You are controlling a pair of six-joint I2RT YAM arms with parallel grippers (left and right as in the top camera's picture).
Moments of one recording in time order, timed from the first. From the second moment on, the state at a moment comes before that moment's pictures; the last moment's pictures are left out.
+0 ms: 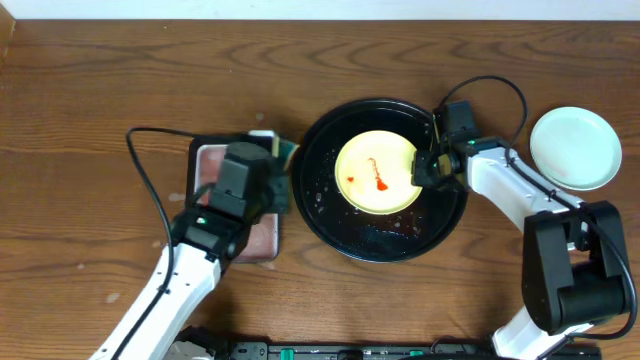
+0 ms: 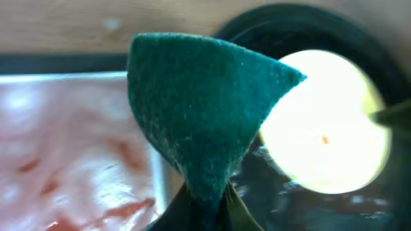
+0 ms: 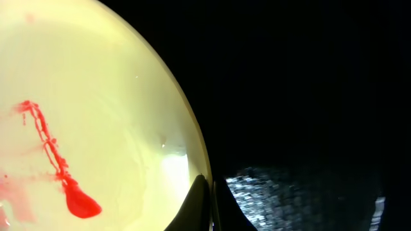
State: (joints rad) left arm -0.39 1.17 0.78 -0.43 0.01 -0.35; right arm 0.24 1.81 1.06 -0.51 -0.11 0.35
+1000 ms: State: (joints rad) left arm -0.59 1.57 0.79 -0.01 0.13 -0.86; right arm 0.42 1.82 1.06 -0.46 -0.13 0.54
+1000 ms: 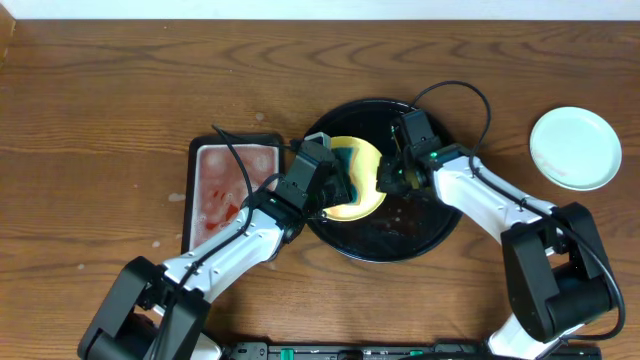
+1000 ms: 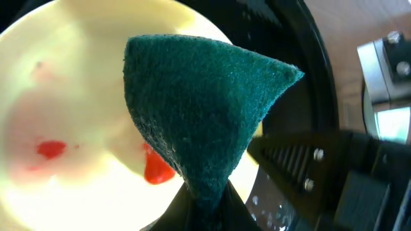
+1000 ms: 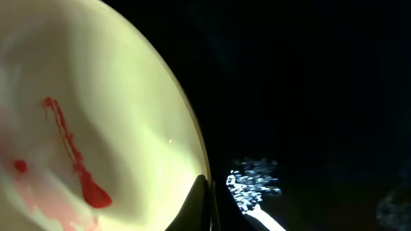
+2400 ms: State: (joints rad) left arm -0.50 1.76 0.89 -0.14 0.23 -0.84; right arm 0.44 1.82 1.06 -0.46 -0.13 0.55
